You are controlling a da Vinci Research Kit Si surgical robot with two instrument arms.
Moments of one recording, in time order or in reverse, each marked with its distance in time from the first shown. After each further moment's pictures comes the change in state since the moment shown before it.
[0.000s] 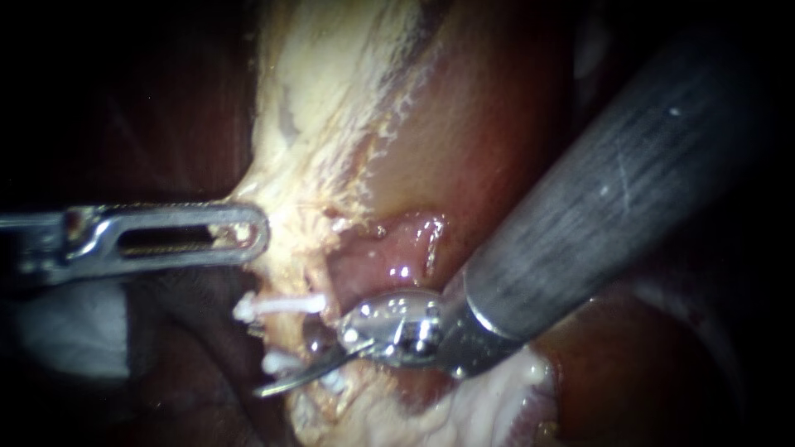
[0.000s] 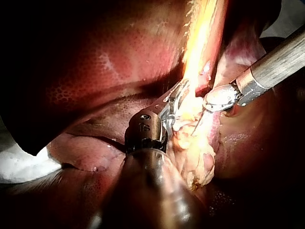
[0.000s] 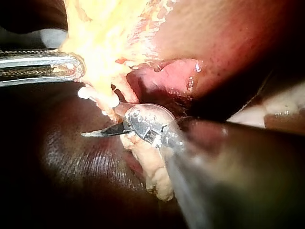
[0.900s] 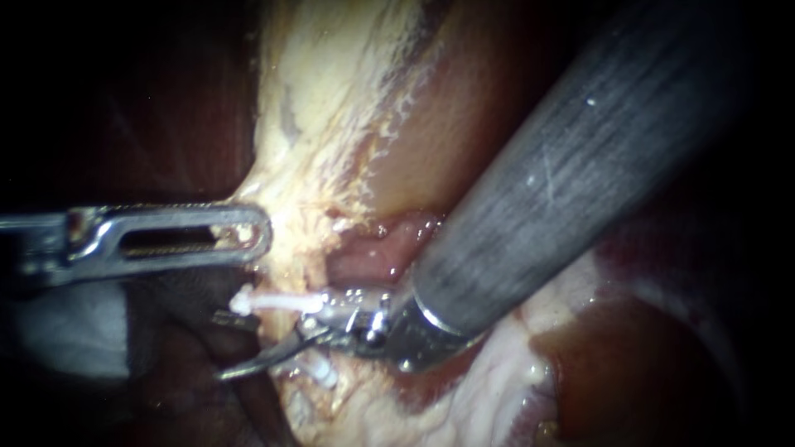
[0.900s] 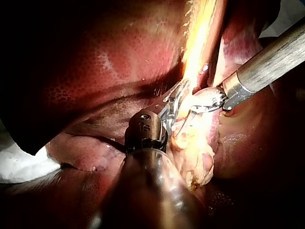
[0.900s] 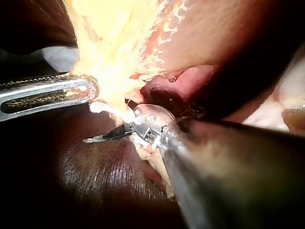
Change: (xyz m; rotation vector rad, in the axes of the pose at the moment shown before) right arm 0.001 0.002 0.002 -0.010 0.039 0.091; left arm 0.000 0.000 0.000 0.000 0.000 -0.001
